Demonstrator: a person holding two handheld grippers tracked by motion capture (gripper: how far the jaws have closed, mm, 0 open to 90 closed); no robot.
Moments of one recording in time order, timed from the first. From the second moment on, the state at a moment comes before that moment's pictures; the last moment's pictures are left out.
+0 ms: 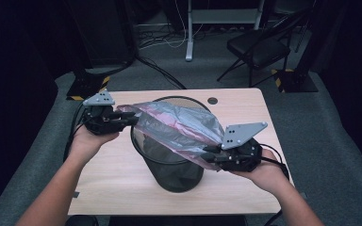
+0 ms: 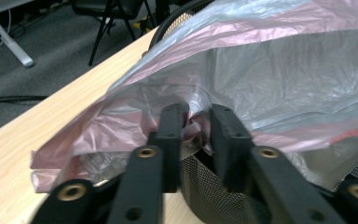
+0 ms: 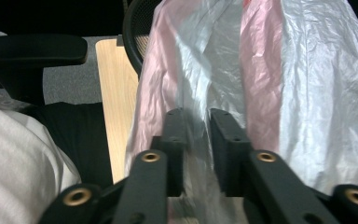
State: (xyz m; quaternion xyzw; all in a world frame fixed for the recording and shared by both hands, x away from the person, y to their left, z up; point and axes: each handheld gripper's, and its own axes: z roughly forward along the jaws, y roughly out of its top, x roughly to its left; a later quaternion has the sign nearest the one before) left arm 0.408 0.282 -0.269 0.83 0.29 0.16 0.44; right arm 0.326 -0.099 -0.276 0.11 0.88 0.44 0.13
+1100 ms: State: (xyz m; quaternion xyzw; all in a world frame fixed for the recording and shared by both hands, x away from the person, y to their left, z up) left arm 0.361 0.307 -0.294 0.86 0.24 0.08 0.45; right arm 0.321 -0.090 -0.306 0.08 0.90 0.43 0.06
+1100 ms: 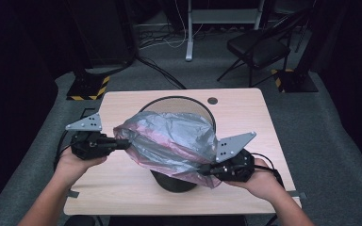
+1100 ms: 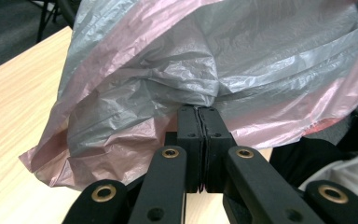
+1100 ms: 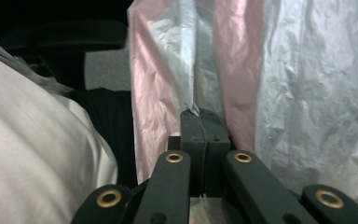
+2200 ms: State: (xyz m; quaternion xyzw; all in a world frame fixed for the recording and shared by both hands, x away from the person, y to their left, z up) left arm 0.385 0.288 -0.324 0.86 0.28 0.09 0.42; right arm 0.319 -0.110 -0.280 0.11 0.87 0.47 0.08
